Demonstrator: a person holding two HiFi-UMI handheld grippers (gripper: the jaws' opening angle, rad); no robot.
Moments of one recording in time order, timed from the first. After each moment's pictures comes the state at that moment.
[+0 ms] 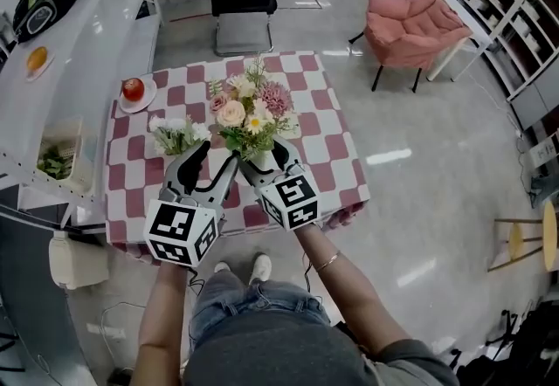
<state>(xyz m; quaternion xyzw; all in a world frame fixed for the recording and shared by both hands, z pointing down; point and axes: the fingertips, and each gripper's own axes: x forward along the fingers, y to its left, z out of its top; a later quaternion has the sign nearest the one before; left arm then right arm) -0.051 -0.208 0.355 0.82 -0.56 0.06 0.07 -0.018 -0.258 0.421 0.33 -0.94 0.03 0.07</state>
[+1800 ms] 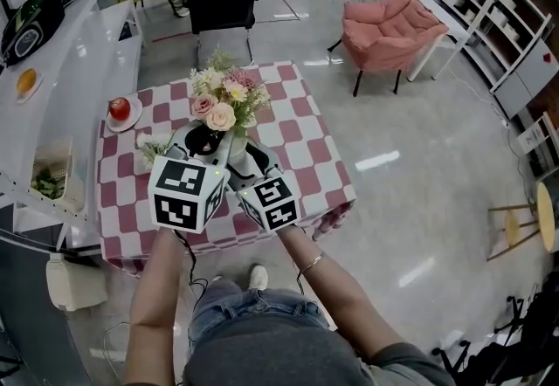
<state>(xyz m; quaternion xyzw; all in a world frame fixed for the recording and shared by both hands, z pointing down) -0.015 -0.254 0.307 0.84 -0.53 0.12 0.02 -0.020 -0.255 0.424 0.35 -0.93 0.04 0.09</state>
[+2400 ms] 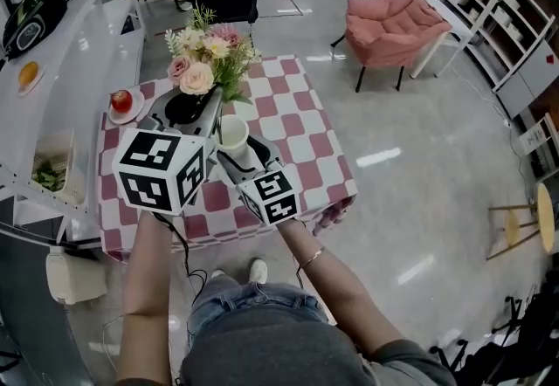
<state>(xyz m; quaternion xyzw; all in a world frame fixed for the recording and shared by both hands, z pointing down) -0.034 -0.256 0.240 0.84 -0.55 0.06 0.00 -0.020 -0.253 0.422 0.36 -0.93 0.03 0.09</state>
